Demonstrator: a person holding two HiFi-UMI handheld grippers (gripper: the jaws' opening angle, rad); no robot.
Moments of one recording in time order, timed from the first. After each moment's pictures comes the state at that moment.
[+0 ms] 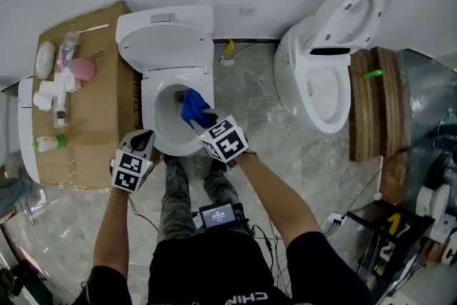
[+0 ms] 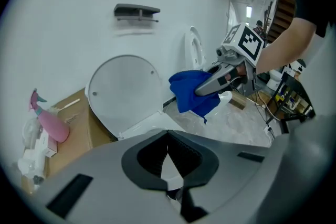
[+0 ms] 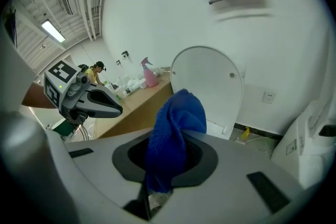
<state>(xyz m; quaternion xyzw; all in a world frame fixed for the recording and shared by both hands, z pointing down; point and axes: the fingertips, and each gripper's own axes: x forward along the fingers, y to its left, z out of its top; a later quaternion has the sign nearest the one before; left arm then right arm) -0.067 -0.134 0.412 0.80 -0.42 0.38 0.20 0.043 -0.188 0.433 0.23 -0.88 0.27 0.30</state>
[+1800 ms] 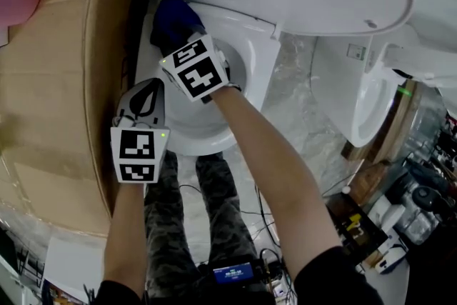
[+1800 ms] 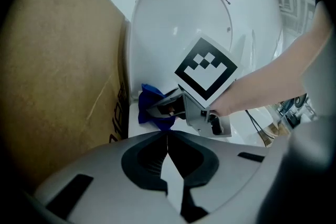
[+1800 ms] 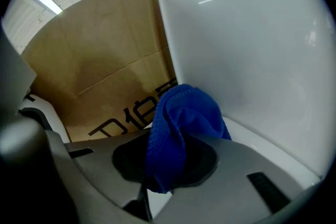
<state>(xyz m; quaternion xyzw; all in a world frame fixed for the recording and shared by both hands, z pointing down) -0.202 -0.239 0.703 0.71 -0.56 0.26 0.34 -0.234 -0.328 0.764 0.17 -0.88 0.22 0.38</state>
